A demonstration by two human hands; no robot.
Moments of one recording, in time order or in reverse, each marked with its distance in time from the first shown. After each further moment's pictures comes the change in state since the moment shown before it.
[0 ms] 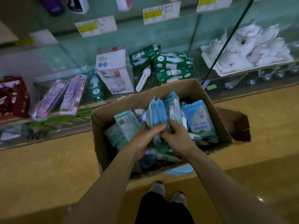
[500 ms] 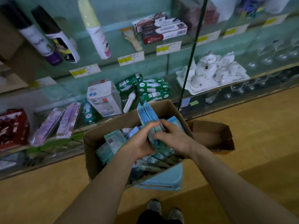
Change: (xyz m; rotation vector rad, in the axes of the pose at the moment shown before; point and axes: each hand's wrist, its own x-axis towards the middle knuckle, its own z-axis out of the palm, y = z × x) left_hand -0.044 0.061 0.082 -0.080 -0.150 -0.125; right_hand -0.049 -0.069 -0.076 -0.075 -0.122 -0.051
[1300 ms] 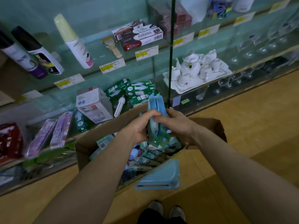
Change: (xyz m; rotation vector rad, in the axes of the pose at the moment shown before) left_hand 0.010 0.032 0.057 0.228 -0.018 0.001; right_hand -0.018 -0.015 -0.058 0.125 0.133 0.099
